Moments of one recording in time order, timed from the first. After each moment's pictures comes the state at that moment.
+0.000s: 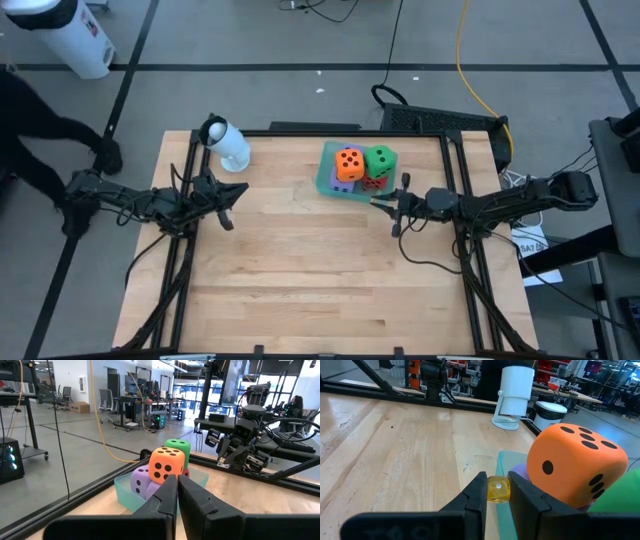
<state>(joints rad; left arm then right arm) -0.28 0.38 0.25 0.18 -0.72 -0.08 -0.02 1.02 0.19 0.68 0.23 -0.16</state>
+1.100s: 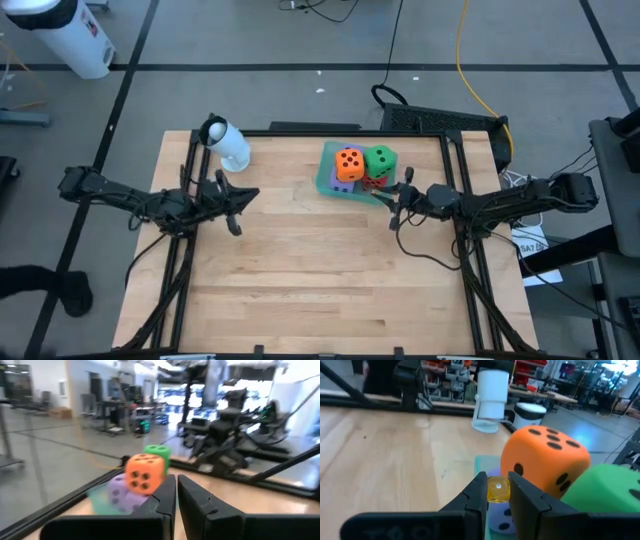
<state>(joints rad) -0.25 0.57 0.25 0.42 -0.60 -0.05 -0.07 1.02 0.19 0.72 0.28 -0.15</state>
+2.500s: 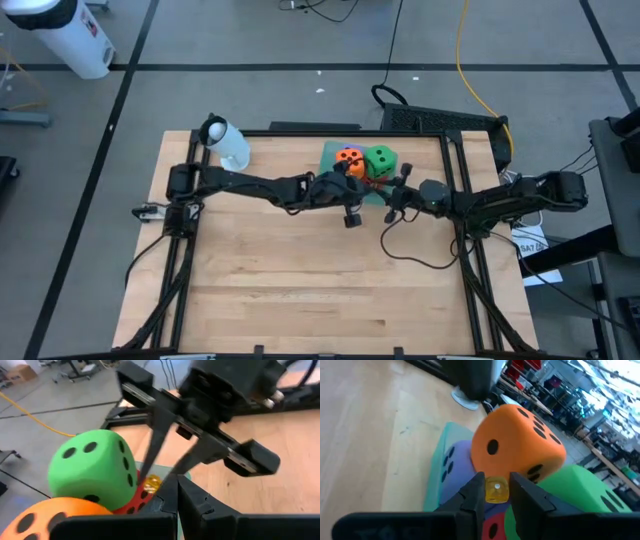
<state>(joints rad) 0.04 1.96 1.42 0.15 -0.25 0.17 -0.15 1.16 0.19 0.80 0.31 -0.53</state>
